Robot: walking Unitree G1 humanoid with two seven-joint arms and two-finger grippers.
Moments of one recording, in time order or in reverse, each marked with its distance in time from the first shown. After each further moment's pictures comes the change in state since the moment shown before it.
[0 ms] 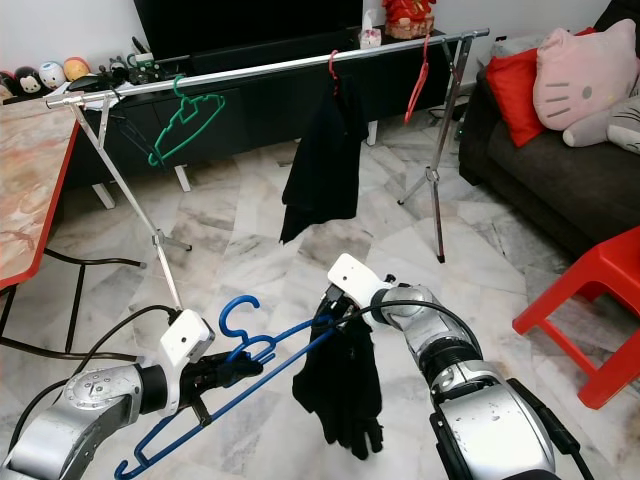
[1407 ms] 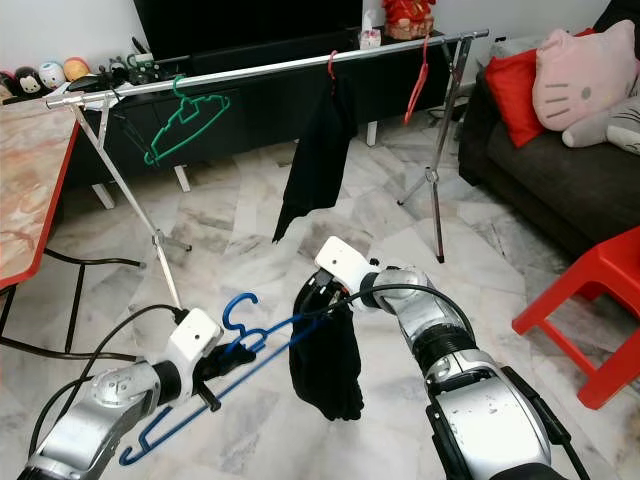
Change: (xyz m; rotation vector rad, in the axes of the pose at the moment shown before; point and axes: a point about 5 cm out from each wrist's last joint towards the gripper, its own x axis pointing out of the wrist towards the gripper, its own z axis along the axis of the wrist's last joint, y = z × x) left arm 0.017 0.026 -0.010 0.064 0.041 0.262; right arm -0.003 -0.004 0.032 -0.019 -0.124 0.079
